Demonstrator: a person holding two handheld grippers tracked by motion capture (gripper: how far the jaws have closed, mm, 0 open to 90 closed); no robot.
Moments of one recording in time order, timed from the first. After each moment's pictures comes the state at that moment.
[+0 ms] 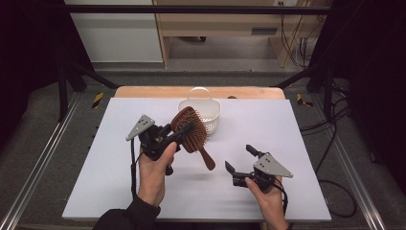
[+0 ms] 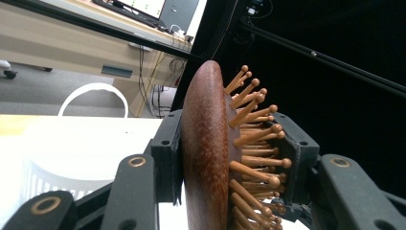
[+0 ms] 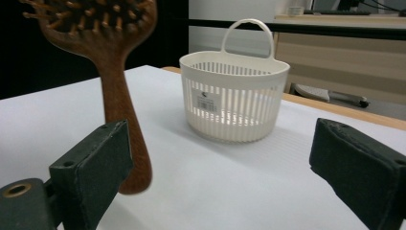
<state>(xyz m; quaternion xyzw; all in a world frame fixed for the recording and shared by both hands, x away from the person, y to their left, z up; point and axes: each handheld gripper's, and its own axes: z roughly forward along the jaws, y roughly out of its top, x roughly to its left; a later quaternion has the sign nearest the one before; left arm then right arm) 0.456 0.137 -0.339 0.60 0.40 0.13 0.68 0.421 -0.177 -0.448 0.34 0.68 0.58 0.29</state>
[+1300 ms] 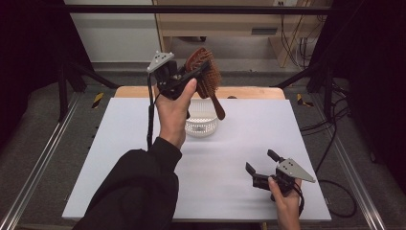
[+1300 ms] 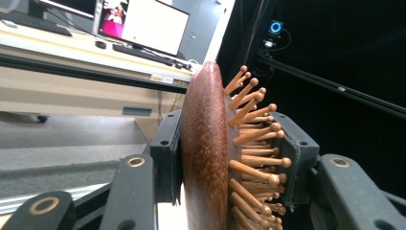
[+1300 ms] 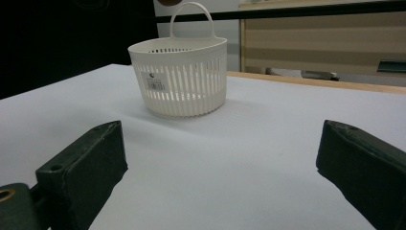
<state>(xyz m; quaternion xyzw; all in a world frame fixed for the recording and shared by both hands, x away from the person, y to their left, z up) 0.548 0.087 -0.228 0.58 0.41 0.21 0.67 0.415 -0.229 -0.466 0.40 0.65 0.58 0.29</state>
